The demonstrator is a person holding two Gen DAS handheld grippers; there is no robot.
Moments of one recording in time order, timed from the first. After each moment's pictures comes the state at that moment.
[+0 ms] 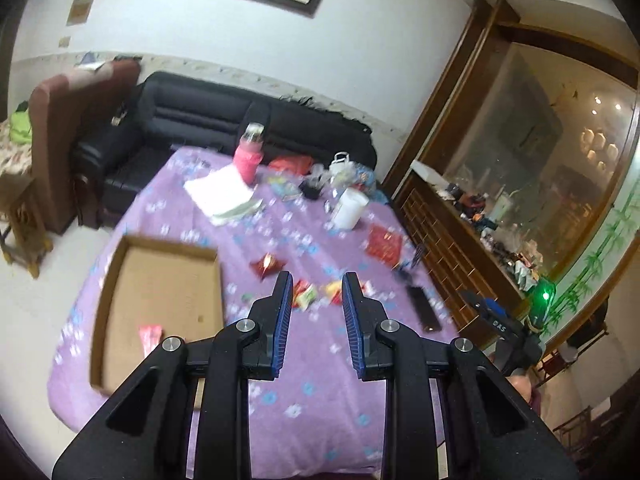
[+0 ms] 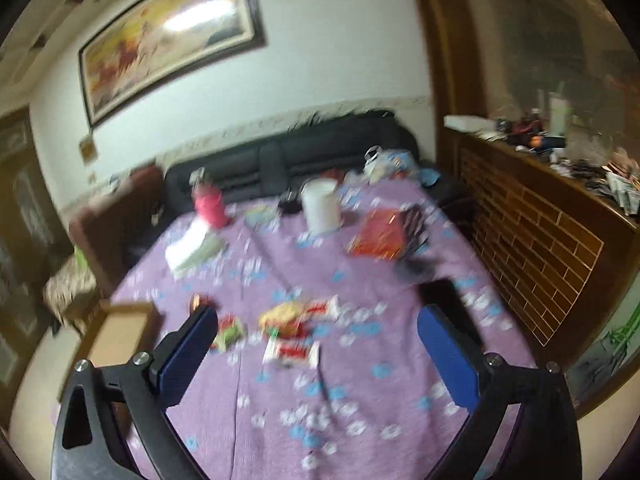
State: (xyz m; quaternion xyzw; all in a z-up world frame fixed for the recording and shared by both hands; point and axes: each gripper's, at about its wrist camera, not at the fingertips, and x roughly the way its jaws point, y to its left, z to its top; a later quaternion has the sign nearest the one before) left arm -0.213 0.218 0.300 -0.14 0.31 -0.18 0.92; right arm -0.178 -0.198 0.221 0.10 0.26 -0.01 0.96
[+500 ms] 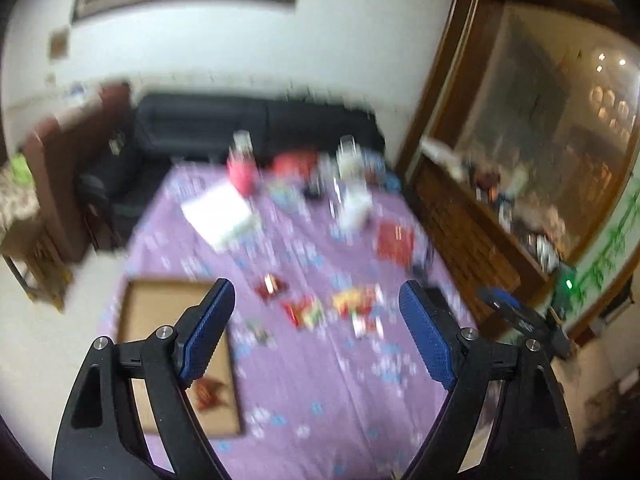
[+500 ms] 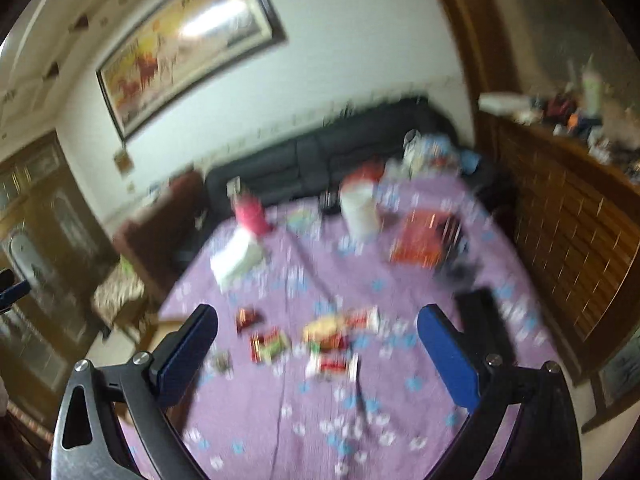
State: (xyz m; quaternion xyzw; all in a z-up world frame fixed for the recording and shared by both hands) left arm -0.153 0.163 0.304 -0.07 0.36 -0.17 0.91; right arm -0.140 -0.211 0.223 0.15 0.30 0.09 0.94
